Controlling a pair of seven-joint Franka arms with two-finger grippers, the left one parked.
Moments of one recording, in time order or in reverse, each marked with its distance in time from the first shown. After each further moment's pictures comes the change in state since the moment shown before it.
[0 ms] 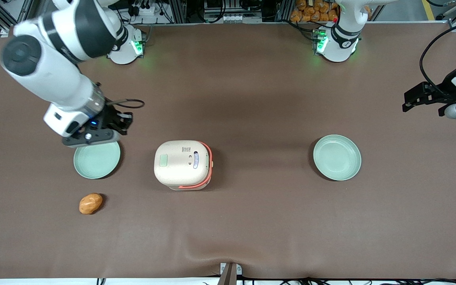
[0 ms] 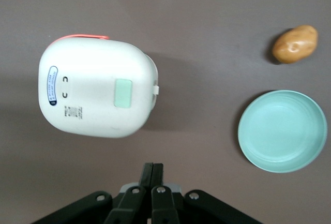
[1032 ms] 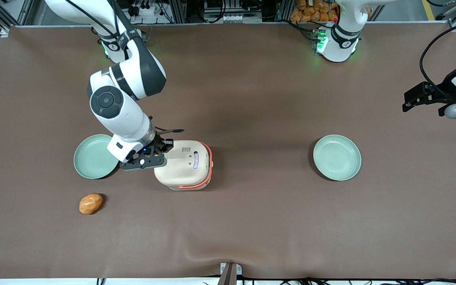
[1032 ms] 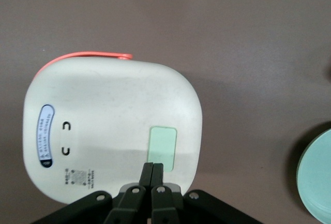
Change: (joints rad) arm 0.092 0.208 -0.015 -0.003 -0.011 0.240 0.082
